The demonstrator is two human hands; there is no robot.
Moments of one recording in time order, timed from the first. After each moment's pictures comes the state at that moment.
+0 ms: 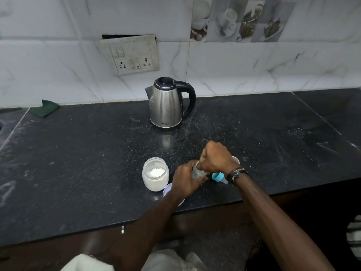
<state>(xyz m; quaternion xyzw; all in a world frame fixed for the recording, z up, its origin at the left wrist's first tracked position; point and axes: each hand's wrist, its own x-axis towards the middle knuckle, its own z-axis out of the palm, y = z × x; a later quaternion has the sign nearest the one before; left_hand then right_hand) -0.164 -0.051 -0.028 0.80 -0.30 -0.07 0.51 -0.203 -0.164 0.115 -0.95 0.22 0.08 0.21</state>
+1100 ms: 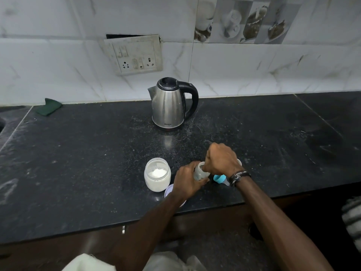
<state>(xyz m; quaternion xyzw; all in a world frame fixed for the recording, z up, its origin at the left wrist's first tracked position) -0.163 -0.050 -0.030 0.81 -0.30 -0.07 0.51 -0.204 -0.166 0.112 -0.95 0.24 0.06 0.20</state>
